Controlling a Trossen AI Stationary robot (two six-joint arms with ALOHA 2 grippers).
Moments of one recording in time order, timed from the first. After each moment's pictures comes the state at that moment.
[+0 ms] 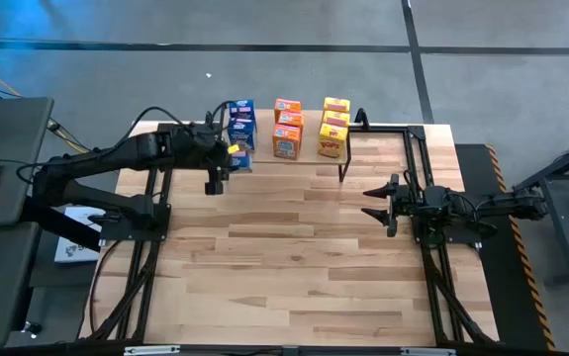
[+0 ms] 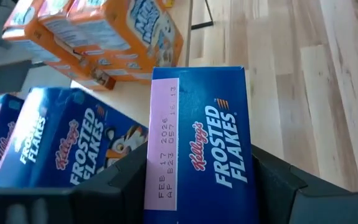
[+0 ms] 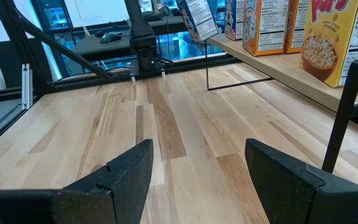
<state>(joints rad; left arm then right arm) 0.25 1.10 1.11 -0.76 -0.17 0.41 0.08 0.11 0.05 -0.06 0.23 0.13</state>
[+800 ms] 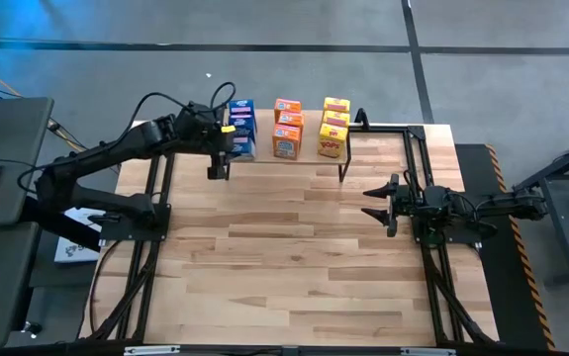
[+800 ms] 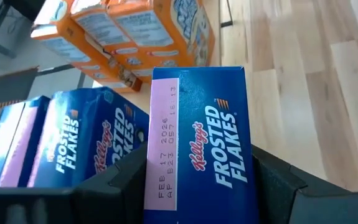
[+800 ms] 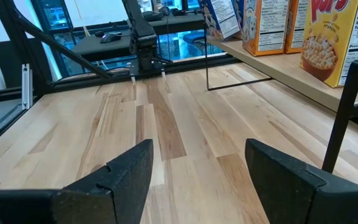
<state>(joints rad) 0.47 1.14 1.11 -0.68 0.00 0.58 0.08 0.11 0.05 -0.06 0.23 0.13</state>
